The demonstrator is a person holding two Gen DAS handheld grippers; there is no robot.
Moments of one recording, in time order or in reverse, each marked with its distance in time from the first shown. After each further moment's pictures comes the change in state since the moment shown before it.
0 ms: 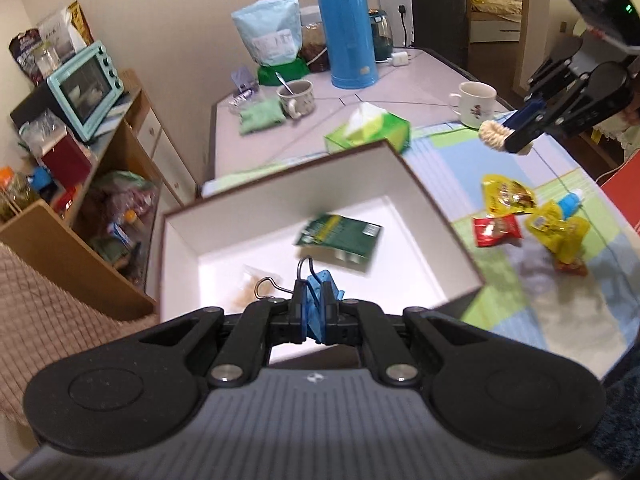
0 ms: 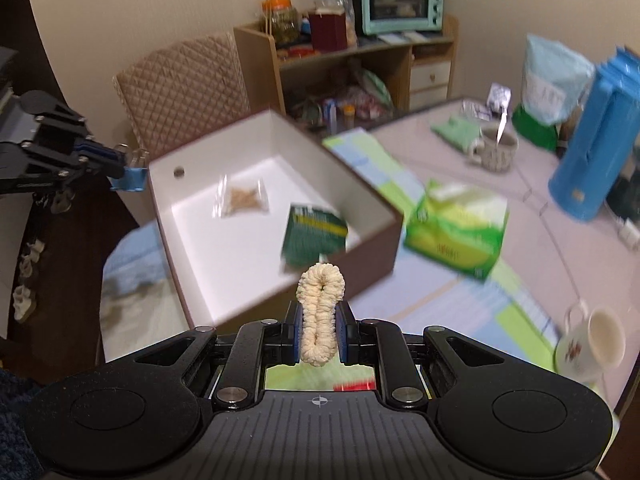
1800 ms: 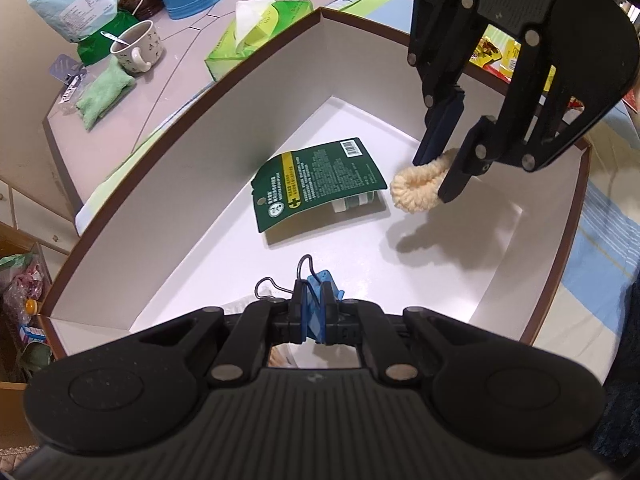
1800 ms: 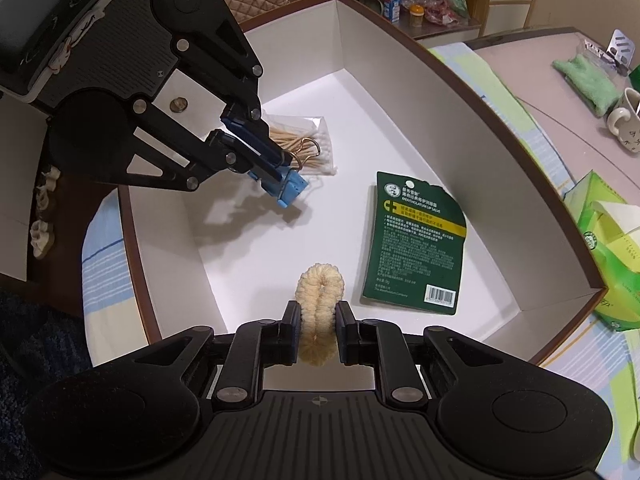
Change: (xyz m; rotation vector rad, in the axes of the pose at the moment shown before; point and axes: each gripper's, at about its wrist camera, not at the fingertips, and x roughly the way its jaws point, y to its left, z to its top) left arm 0.193 0.043 0.005 0.494 0.201 -0.373; right arm 0.209 0.046 0.059 -0.039 0.378 0.106
